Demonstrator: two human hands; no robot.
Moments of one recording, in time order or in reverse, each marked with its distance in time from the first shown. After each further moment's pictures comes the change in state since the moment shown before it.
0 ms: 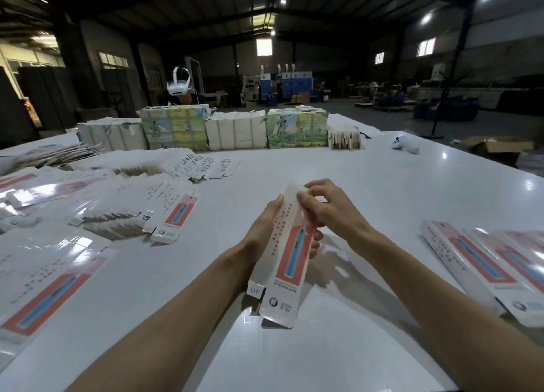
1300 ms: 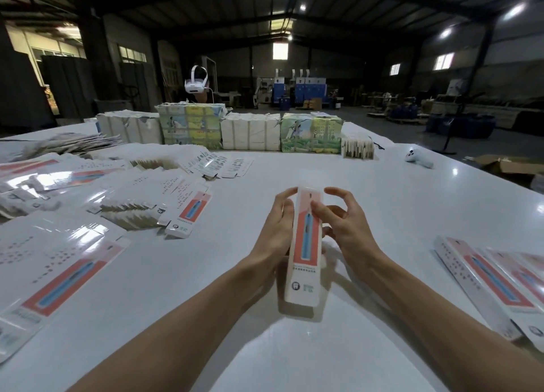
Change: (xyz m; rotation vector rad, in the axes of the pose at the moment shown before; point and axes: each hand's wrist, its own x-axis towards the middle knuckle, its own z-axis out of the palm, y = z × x) left_hand -0.004 -0.007 0.008 0.212 0.327 0.293; right_hand -0.018 0.017 0.023 0.513 0.100 0.147
